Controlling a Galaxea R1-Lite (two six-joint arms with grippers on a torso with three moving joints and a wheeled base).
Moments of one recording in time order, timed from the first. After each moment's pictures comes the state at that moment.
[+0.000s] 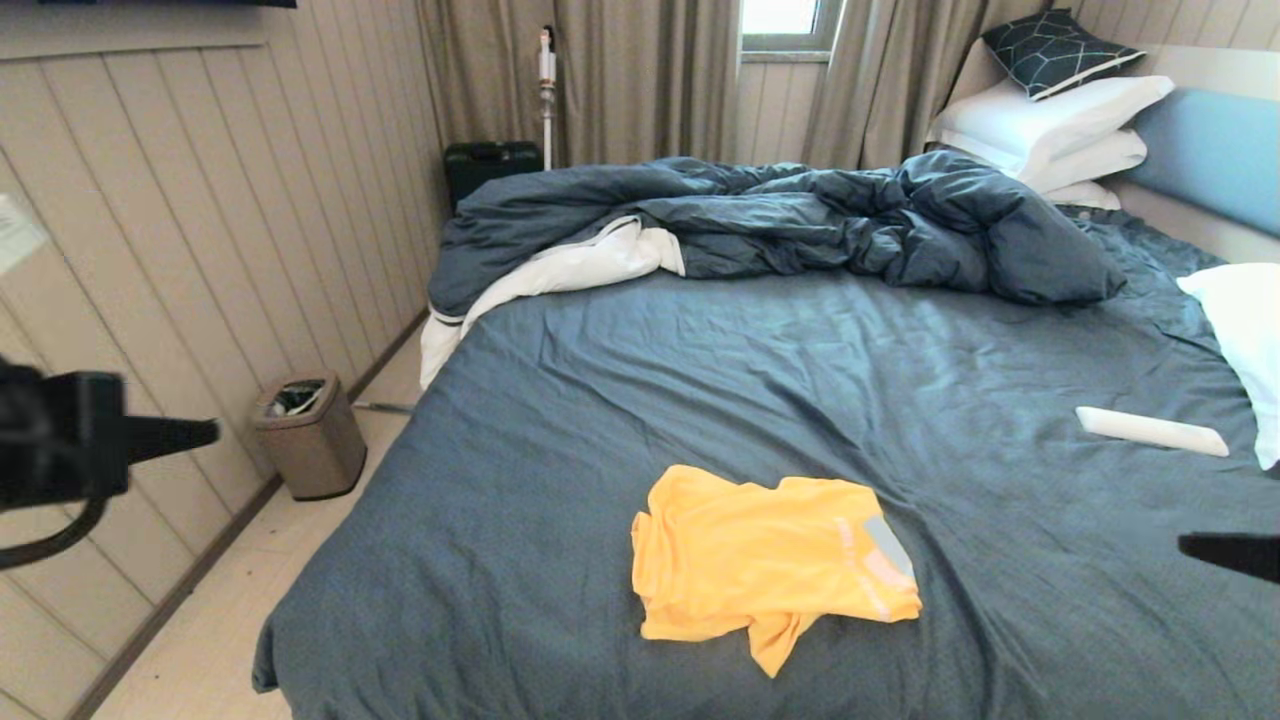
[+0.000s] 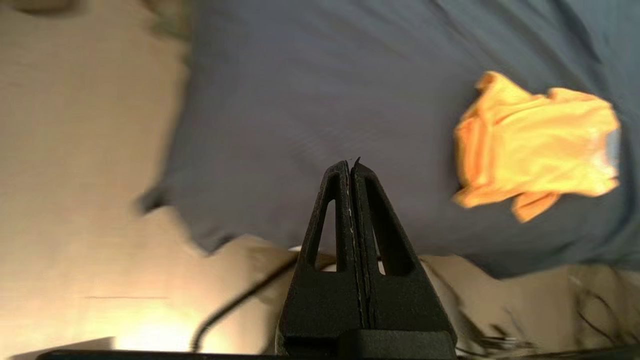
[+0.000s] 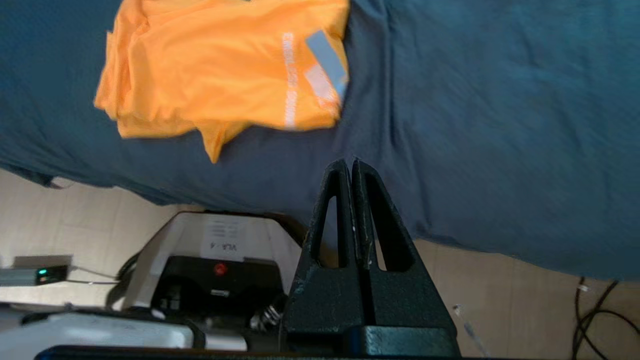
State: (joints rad) left arm -0.29 1.12 -1.07 0.50 0.03 -0.27; right arm 0.01 0.97 -0.89 0.50 0.13 0.11
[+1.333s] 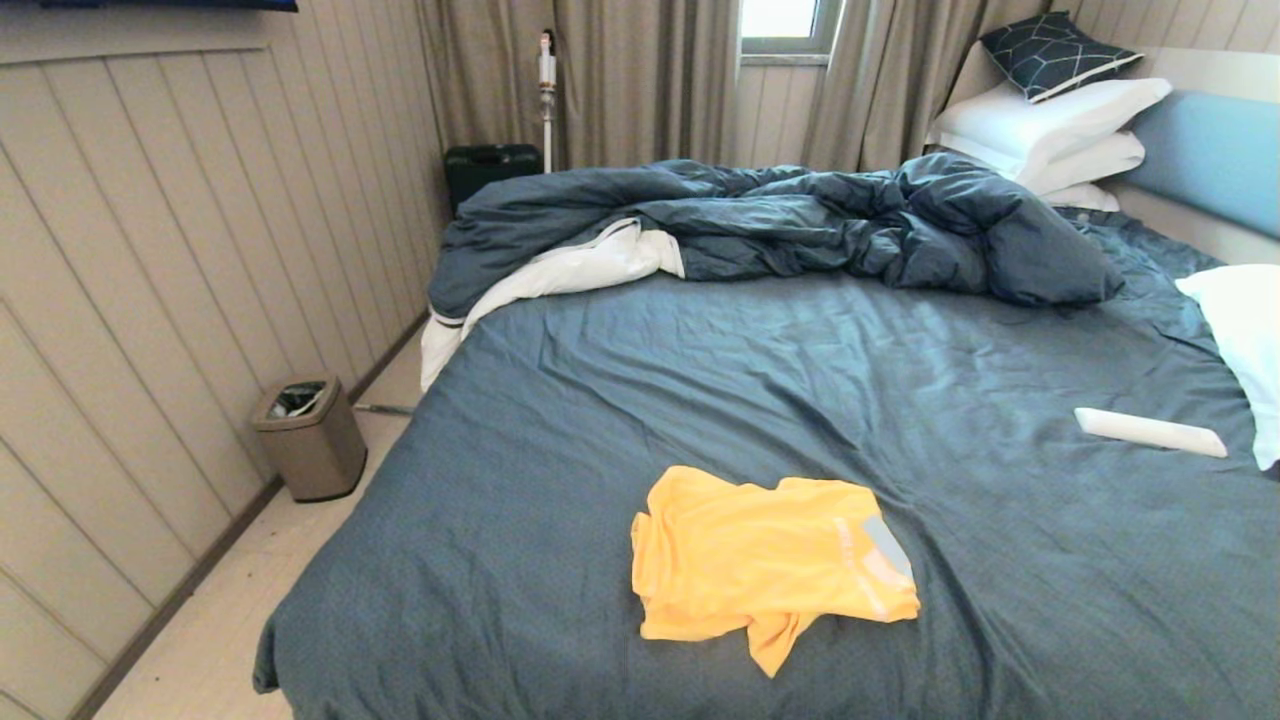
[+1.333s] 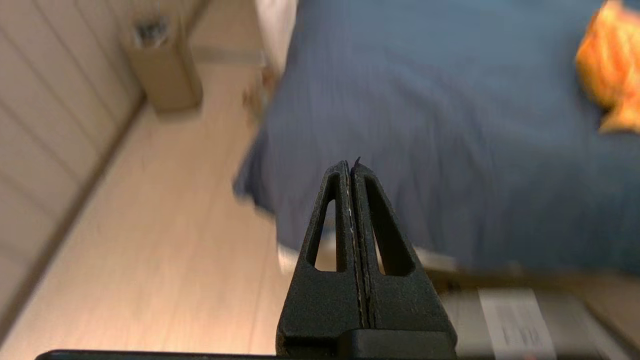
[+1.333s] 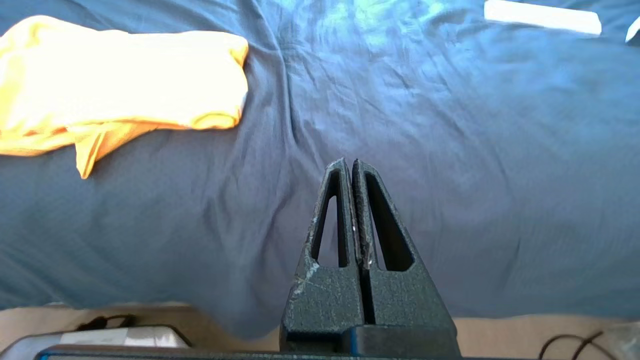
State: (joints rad) left arm 0.01 0.00 -0.16 0.33 -0.05 0.01; right arm 0.00 0.00 -0.11 0.19 -0.11 0.01
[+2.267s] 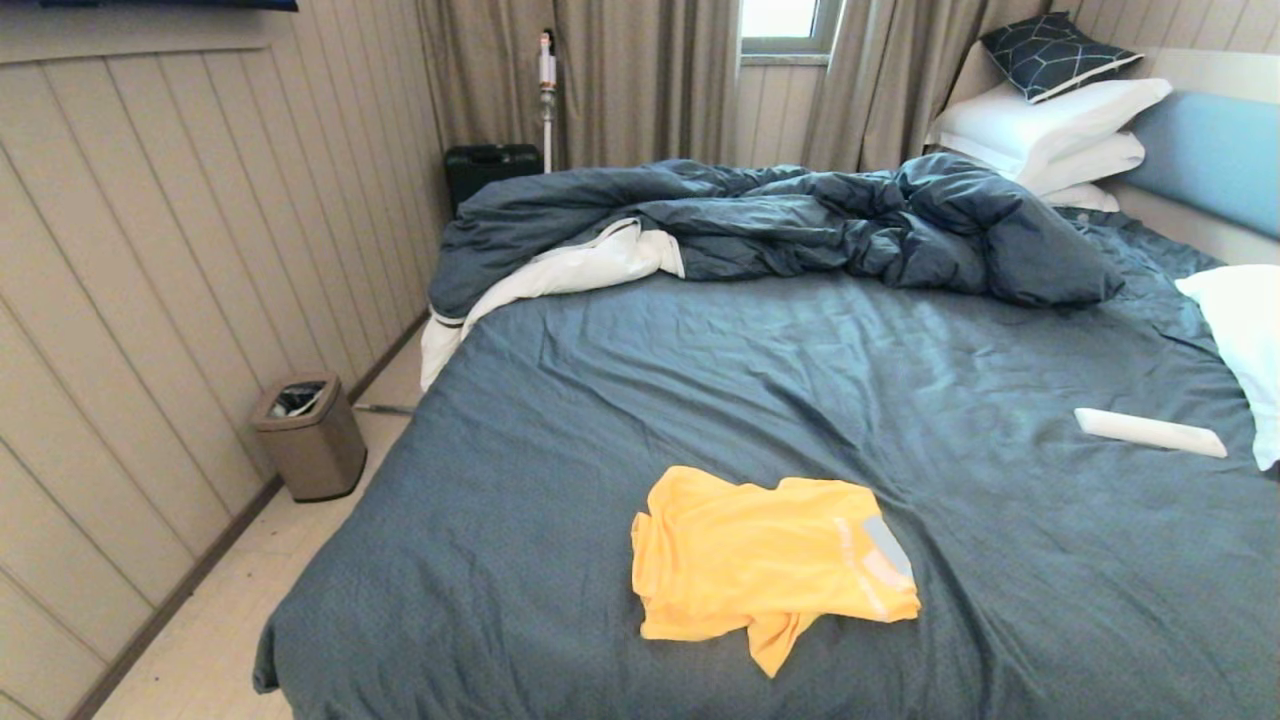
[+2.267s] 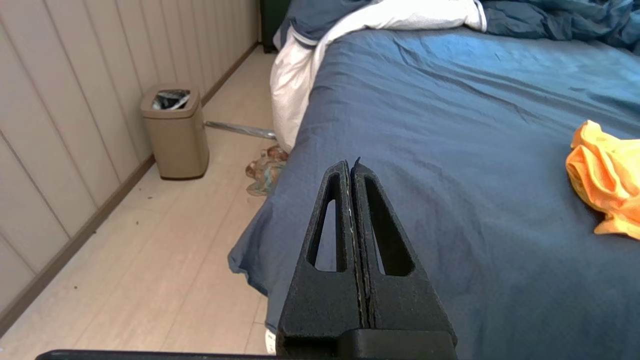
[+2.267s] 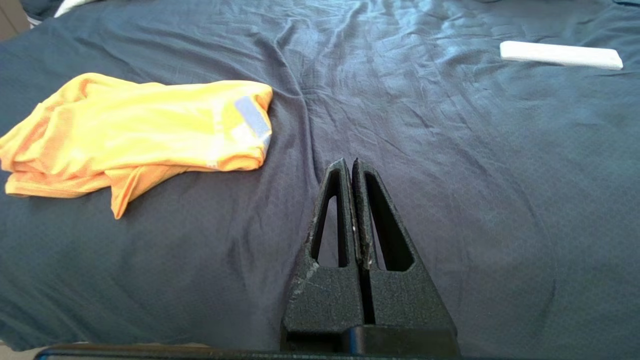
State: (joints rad) left arm 0.00 0.00 0.00 -0.04 0.01 -0.08; right arm -0.01 0.00 -0.03 -0.01 -0.07 0.05
